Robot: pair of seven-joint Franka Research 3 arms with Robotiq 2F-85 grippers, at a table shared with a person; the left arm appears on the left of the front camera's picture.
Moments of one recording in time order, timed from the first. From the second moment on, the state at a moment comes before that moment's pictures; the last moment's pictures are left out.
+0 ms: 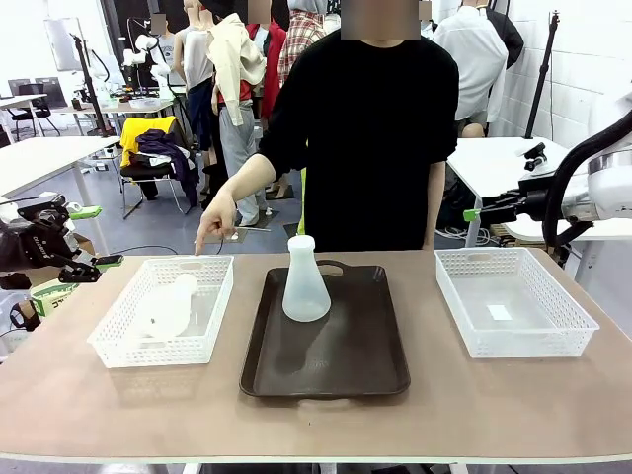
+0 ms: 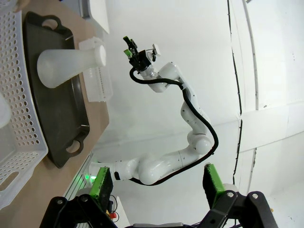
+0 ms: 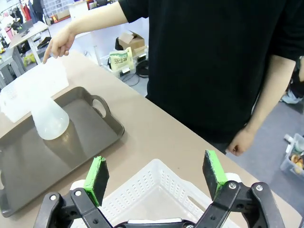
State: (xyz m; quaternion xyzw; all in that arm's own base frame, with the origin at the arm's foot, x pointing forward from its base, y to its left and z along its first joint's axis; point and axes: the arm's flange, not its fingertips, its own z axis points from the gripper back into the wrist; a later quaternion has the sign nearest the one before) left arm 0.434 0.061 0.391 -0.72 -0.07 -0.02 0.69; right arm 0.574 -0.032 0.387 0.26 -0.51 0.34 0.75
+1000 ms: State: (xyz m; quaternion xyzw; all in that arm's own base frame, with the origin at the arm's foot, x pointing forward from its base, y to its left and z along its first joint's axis) left arm 0.471 0.027 0.478 -0.51 -0.17 -0.08 0.84; right arm 0.574 -0.032 0.387 0.26 -0.51 0.34 0.75
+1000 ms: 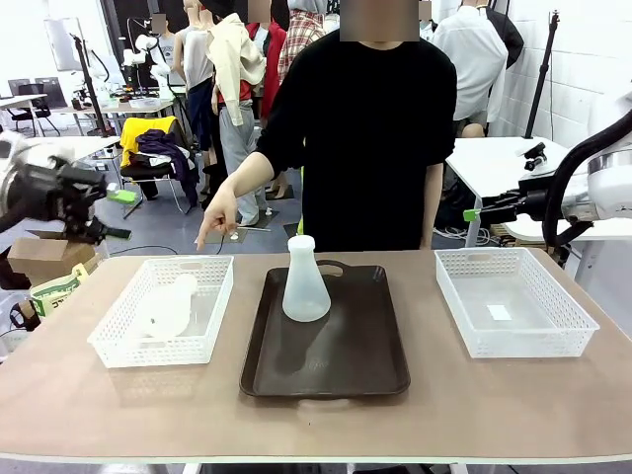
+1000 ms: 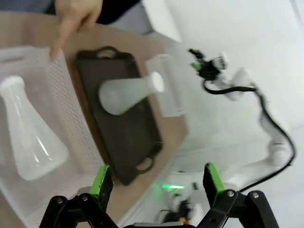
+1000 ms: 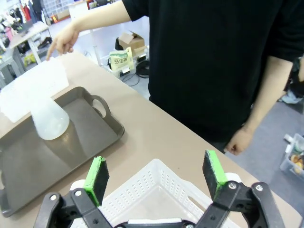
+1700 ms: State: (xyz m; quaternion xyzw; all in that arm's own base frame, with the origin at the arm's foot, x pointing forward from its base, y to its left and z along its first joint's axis) left arm 0.560 -0.083 0.449 -0.15 -0.06 -0.02 0.99; right arm 0.574 -0.032 0.387 0.26 -0.51 0.34 0.75
